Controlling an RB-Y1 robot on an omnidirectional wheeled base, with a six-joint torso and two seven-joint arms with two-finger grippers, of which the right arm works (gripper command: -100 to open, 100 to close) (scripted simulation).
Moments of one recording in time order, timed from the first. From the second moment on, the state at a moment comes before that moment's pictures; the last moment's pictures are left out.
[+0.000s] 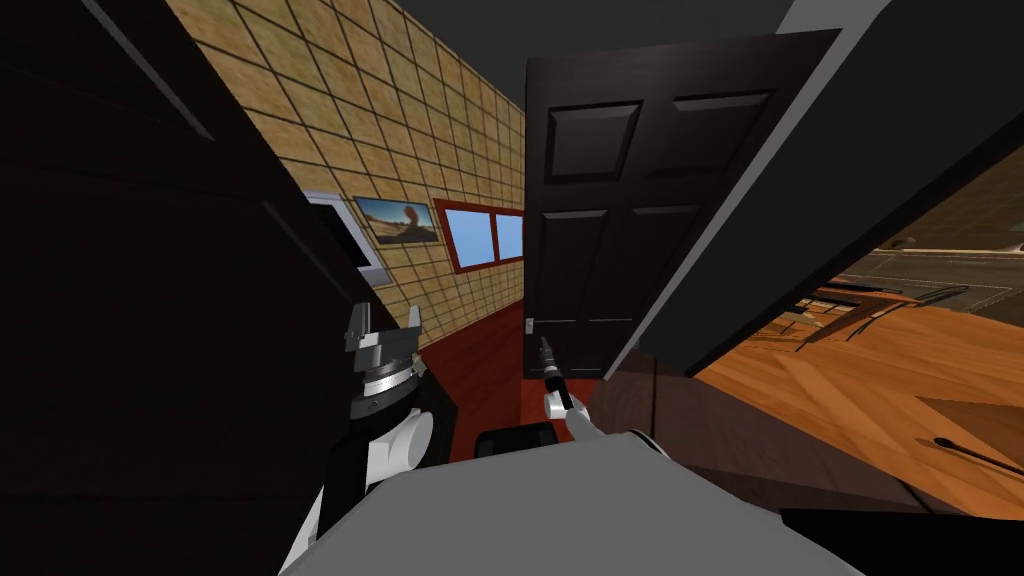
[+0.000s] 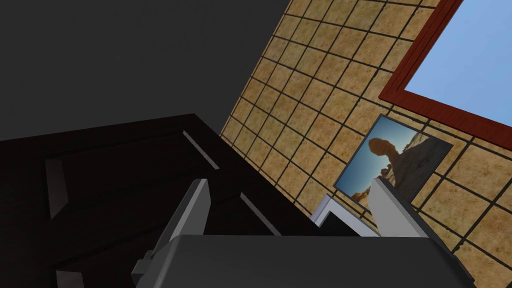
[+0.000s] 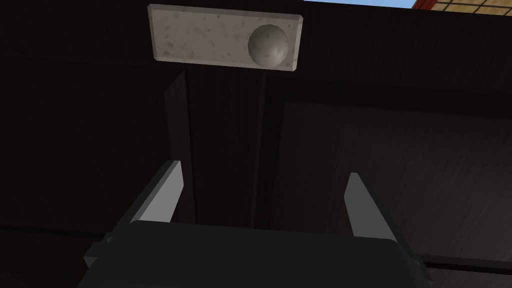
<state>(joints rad) -0.25 0.02 0.01 -0.49 -0.21 -0.86 0.18</state>
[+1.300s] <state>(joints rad) -0.23 0.02 0.00 -0.50 -0.24 -0.88 0.20</state>
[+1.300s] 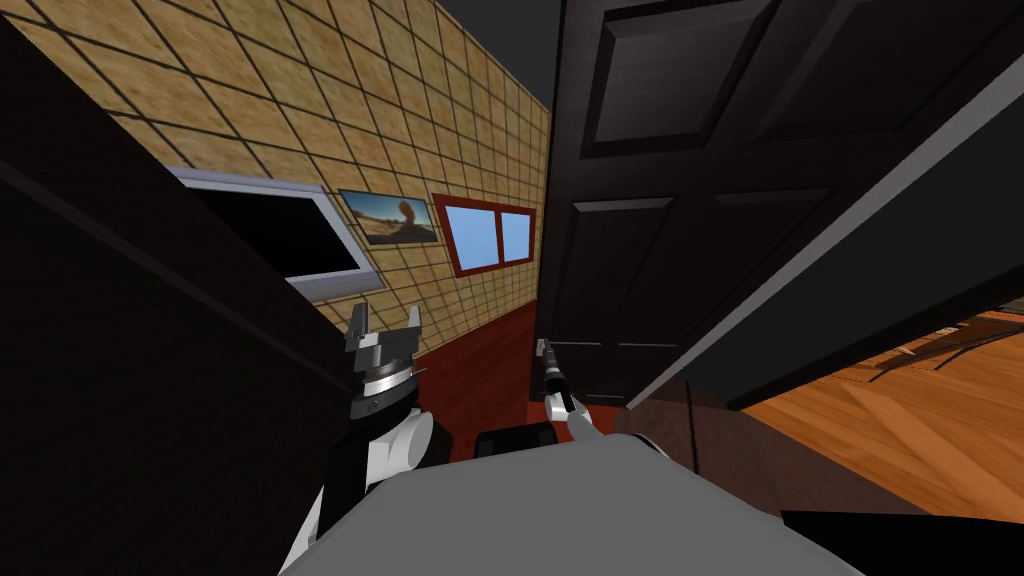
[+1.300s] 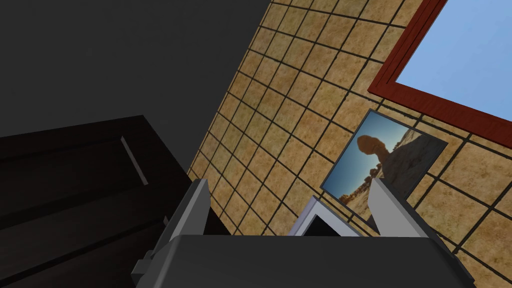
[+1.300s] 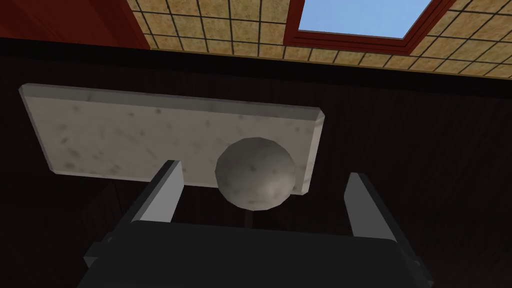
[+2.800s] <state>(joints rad) -0.27 -0.04 -0.02 -0.44 -0.33 -0.91 0.25</state>
